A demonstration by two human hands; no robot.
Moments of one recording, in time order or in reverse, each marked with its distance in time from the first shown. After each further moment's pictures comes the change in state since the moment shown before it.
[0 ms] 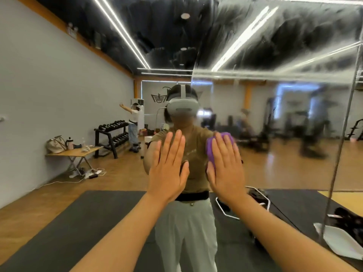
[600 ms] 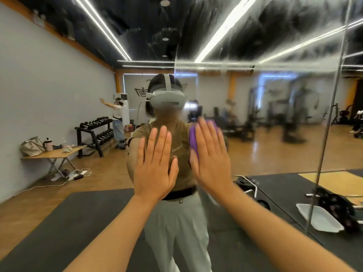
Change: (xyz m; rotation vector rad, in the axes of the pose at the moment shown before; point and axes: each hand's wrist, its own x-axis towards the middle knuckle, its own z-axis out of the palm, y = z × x) left_hand -0.003 0.000 0.020 0.013 0.188 0.028; right_hand 0.017 -0.019 0.000 0.005 -0.001 0.035
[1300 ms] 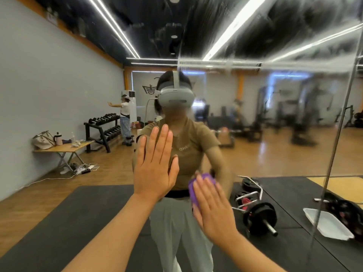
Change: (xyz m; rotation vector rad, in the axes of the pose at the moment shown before) left_hand -0.003 0.001 0.000 0.005 0.007 0.001; right_hand -0.123 -0.002 0.010 -0.069 -0.172 -0.158
